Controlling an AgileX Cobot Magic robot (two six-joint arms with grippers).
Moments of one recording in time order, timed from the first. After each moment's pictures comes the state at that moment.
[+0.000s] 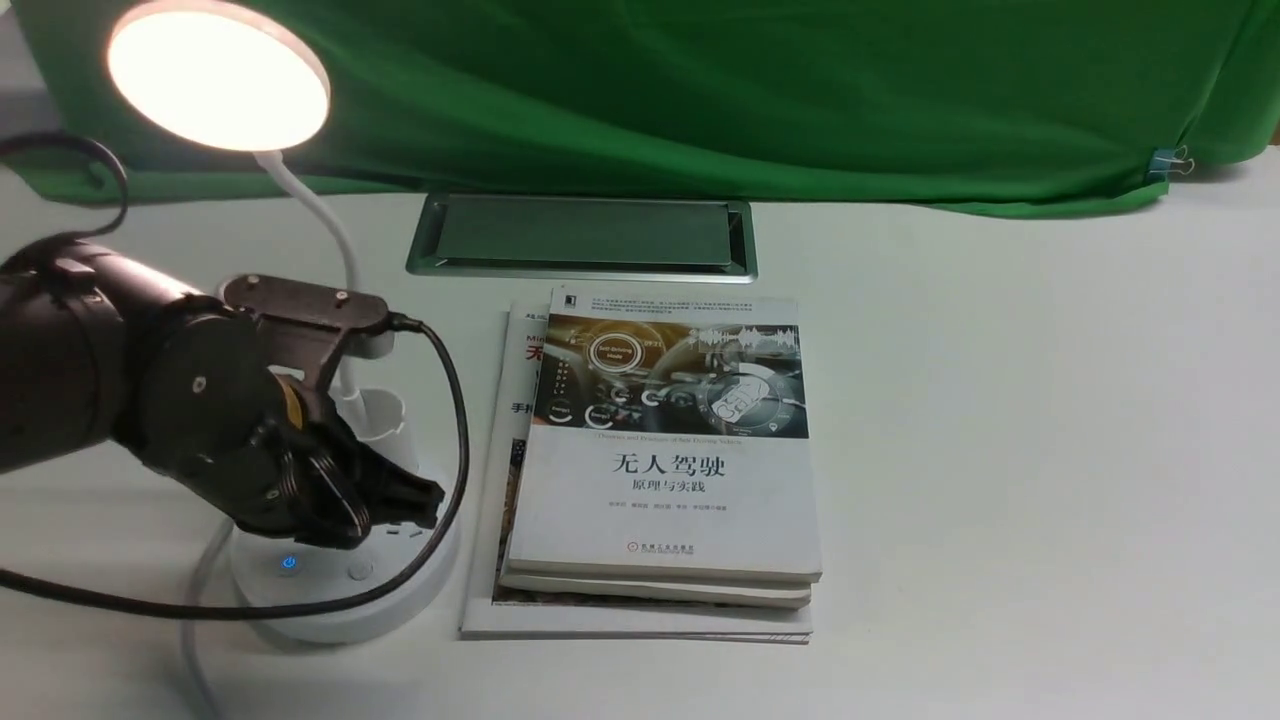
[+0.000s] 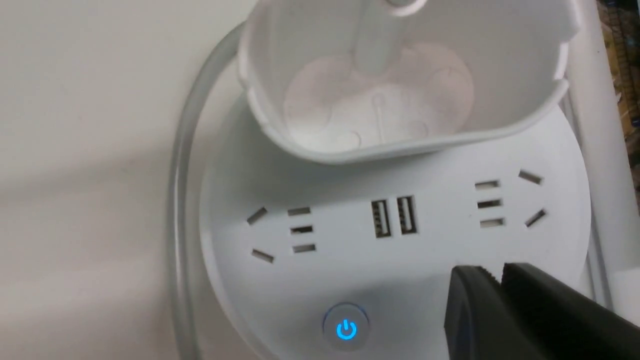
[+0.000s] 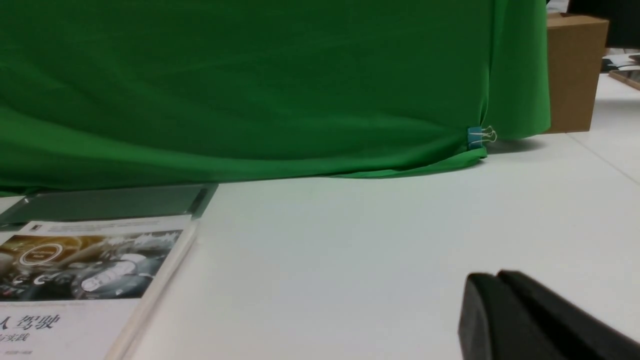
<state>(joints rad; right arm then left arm) 0.04 0.00 0.01 0.04 0.09 0.03 -0.33 1.52 -0.87 0.08 0.62 -0.13</state>
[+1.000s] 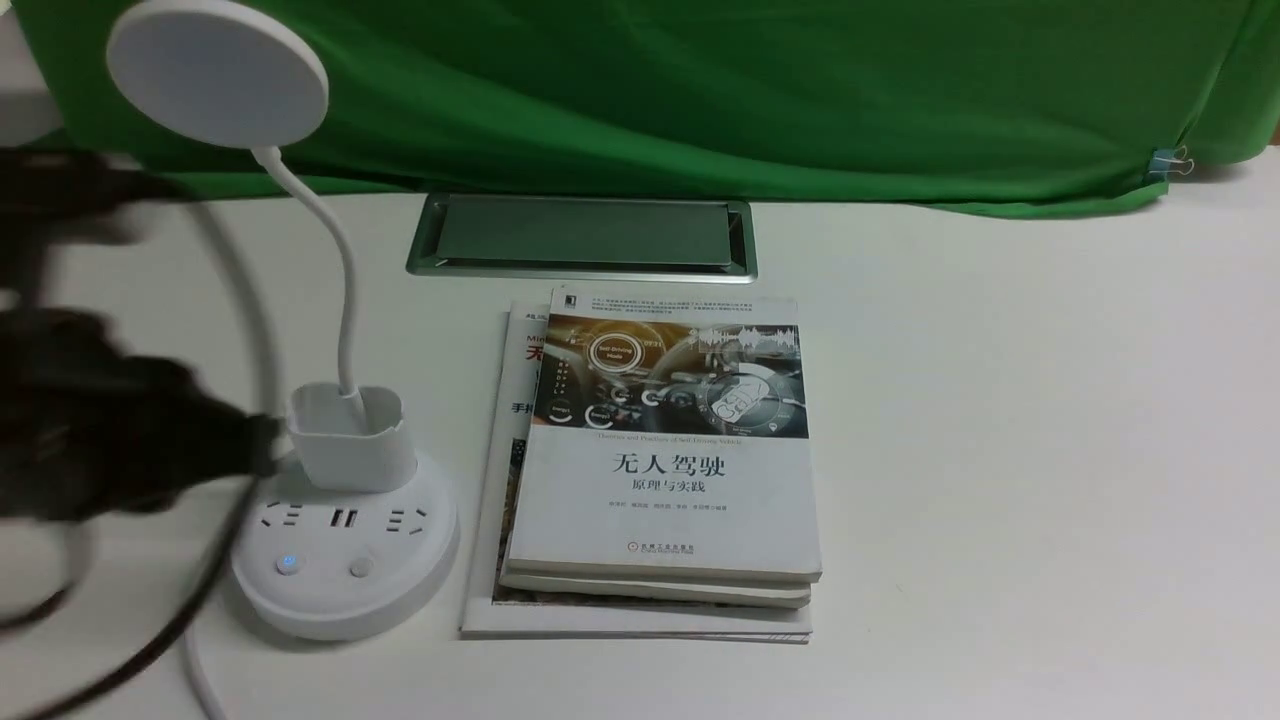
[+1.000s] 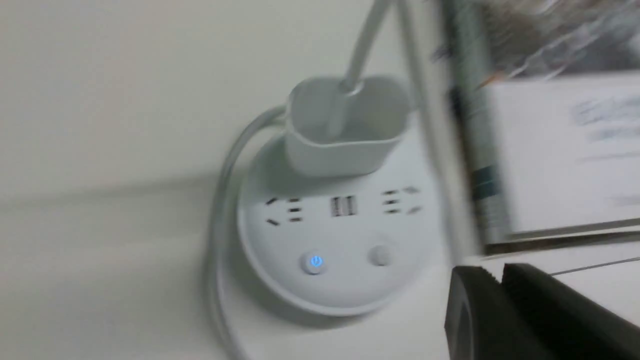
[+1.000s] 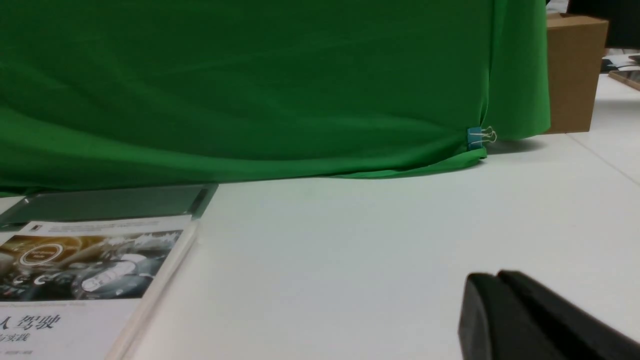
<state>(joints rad) 0.04 0.00 0.01 0.04 0.09 0.03 -0.31 0.86 -0.79 -0.01 0.76 -0.13</state>
